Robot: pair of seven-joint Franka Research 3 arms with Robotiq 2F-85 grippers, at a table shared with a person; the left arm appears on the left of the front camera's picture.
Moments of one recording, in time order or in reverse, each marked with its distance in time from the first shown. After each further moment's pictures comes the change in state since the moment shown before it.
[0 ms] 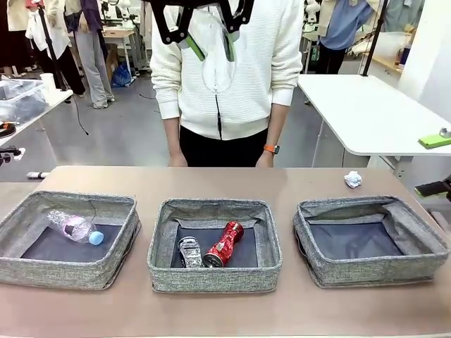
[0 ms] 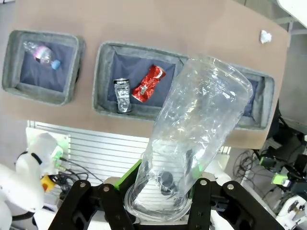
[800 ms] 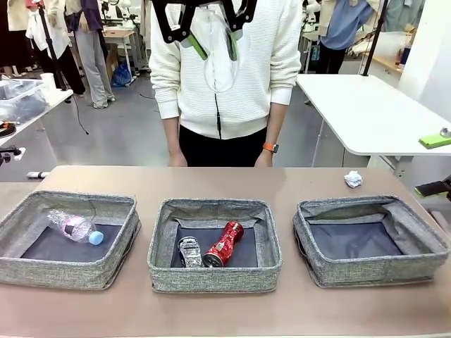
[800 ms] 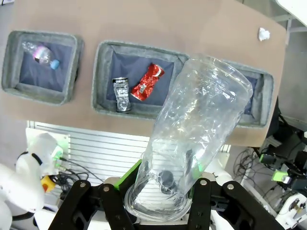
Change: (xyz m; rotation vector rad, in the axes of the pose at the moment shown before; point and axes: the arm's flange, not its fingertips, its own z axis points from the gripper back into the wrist) left arm -0.003 -0.001 0.002 -0.004 0.001 -0.009; right arm 0.000 0.000 0.000 0.000 0.000 0.000
